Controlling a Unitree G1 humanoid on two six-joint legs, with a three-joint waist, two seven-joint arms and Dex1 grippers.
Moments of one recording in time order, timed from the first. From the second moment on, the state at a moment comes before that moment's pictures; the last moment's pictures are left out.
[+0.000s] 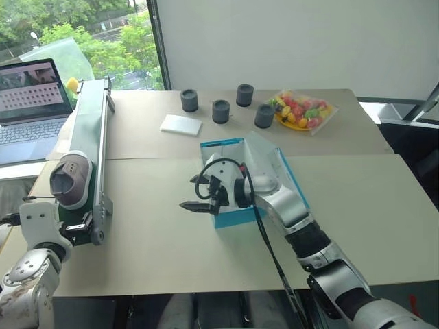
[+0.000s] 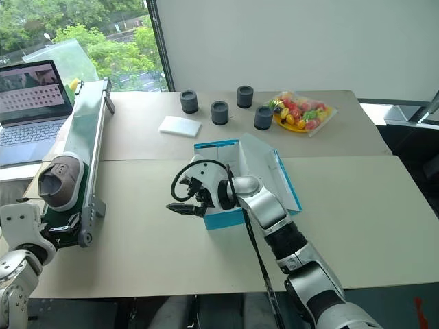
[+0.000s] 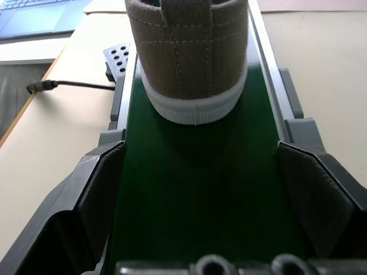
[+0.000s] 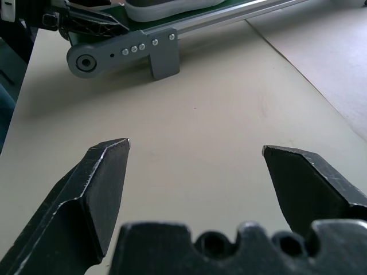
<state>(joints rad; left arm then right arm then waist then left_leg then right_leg) 0.15 0.46 0.59 -0.42 -0.34 0.79 -0.16 -0.70 -0.20 0.39 0.11 0.17 0.49 0.87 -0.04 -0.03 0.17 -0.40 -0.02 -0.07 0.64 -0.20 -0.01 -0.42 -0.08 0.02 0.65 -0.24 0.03</state>
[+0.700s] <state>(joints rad) 0.13 0.46 0.59 -0.44 -0.34 0.87 -0.14 -0.70 -0.18 0.36 0.09 0.18 0.51 0.85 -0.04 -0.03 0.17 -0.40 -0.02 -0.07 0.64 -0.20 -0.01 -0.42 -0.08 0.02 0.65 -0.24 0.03</state>
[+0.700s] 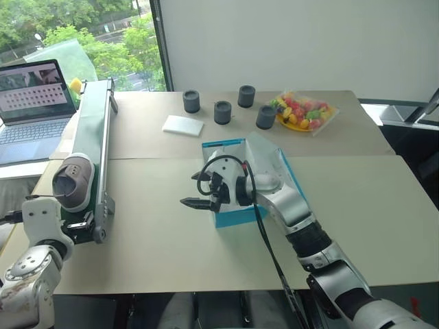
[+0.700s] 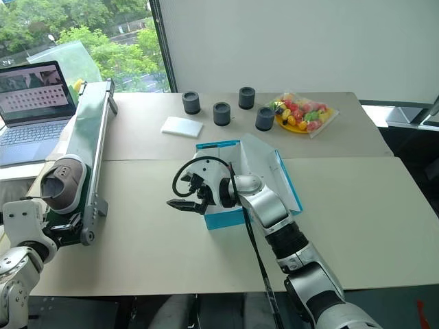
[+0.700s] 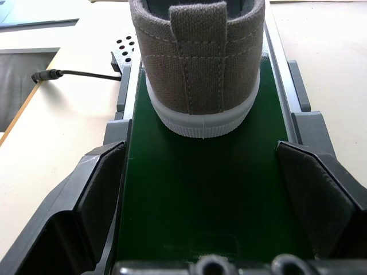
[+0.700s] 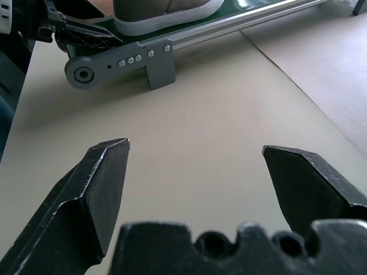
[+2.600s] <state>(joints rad) 0.07 0.20 0.48 -0.58 -0.28 0.89 0.07 -0.70 -0.18 0.34 0.09 0.18 0.51 0.83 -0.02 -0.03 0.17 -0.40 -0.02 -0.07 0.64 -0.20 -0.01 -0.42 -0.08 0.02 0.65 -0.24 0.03</state>
